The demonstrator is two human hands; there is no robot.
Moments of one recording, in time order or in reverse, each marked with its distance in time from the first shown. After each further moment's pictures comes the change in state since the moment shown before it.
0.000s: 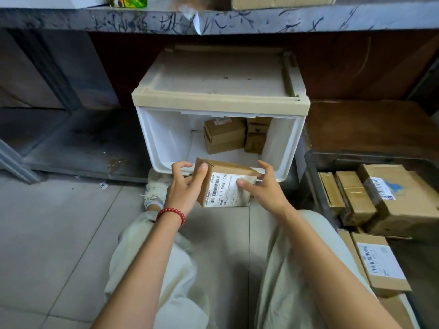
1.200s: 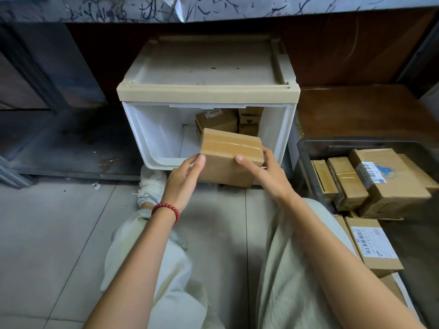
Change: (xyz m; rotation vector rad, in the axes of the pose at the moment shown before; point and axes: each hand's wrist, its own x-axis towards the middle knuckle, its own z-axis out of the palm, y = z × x) left_hand 0.001 0.006 0.003 -0.086 -0.170 0.088; right_hand -0.006 -0.013 -0.019 0.033 0.066 -0.058
